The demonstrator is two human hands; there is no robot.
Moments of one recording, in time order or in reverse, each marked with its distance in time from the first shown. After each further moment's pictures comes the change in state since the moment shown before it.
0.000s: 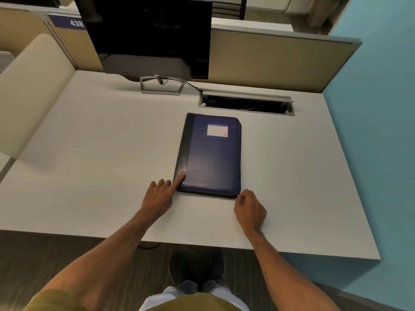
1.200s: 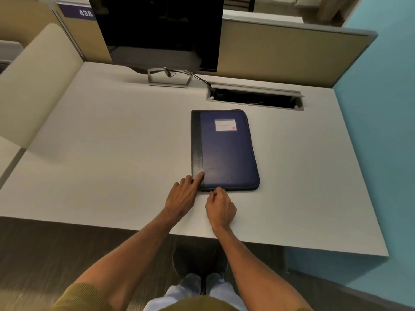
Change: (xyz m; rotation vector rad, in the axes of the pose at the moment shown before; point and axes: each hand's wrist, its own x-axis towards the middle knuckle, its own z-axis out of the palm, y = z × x) left_hand -0.006 0.048 0.005 -0.231 0.008 -0.017; right_hand -0.046 -0.091 0.053 0.033 -0.138 -0.007
